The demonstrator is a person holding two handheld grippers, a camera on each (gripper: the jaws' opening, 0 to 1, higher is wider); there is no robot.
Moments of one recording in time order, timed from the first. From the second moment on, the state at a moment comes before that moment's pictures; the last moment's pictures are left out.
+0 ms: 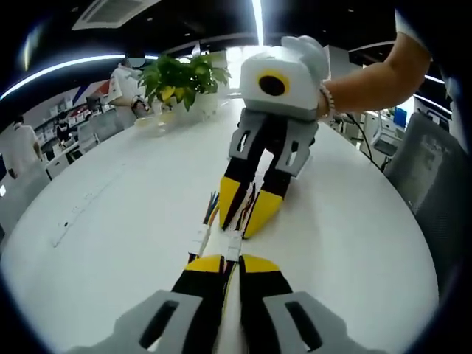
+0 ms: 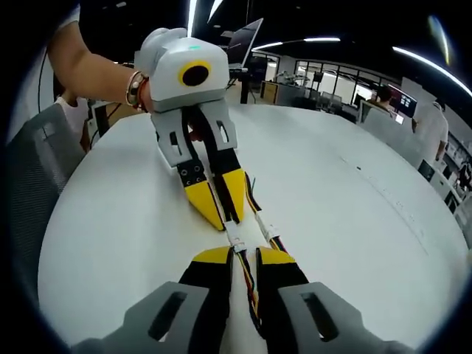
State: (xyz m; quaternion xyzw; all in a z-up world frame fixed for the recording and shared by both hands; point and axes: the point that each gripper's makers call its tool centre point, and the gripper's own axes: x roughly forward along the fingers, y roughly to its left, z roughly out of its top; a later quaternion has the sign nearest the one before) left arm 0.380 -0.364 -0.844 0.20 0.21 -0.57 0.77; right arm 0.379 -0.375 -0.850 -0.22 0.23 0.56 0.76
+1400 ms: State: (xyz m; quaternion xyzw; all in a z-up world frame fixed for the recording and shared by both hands) left arm 0.367 -0.358 -0.807 0.15 0.20 -0.53 0.81; right arm 0.369 -0.383 -0.811 -0.24 0.22 0.53 0.78
